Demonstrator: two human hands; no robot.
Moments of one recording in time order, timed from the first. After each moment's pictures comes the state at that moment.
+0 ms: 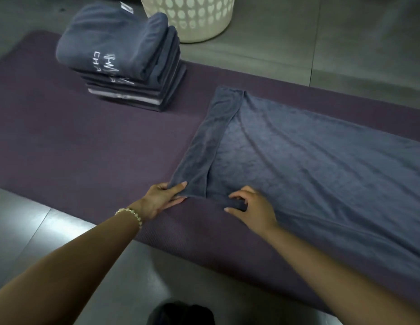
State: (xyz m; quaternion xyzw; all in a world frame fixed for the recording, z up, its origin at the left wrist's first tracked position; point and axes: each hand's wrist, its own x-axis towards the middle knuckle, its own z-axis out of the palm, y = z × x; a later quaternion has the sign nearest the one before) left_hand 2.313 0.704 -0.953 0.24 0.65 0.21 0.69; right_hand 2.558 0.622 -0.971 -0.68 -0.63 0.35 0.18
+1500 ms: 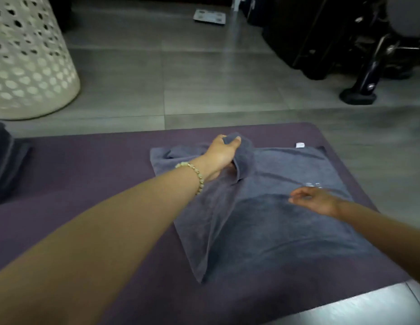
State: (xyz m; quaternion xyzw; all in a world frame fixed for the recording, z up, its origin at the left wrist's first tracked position) left_hand 2.760 0.681 -0.791 0.56 0.38 0.19 0.71; right_hand 2.939 0.474 -0.856 -0.88 -0.31 0.33 0.16
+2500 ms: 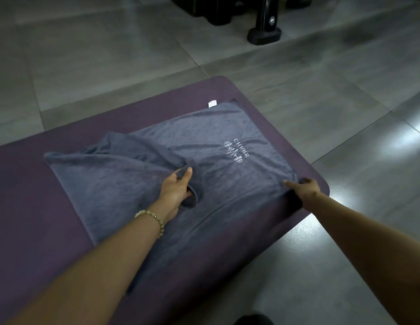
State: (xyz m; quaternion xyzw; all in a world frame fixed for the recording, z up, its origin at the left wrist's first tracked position) left_hand 2.844 0.548 -0.931 0.49 0.44 0.08 0.75; right_hand 3.026 0.278 -0.951 -0.86 0.21 0.19 0.41
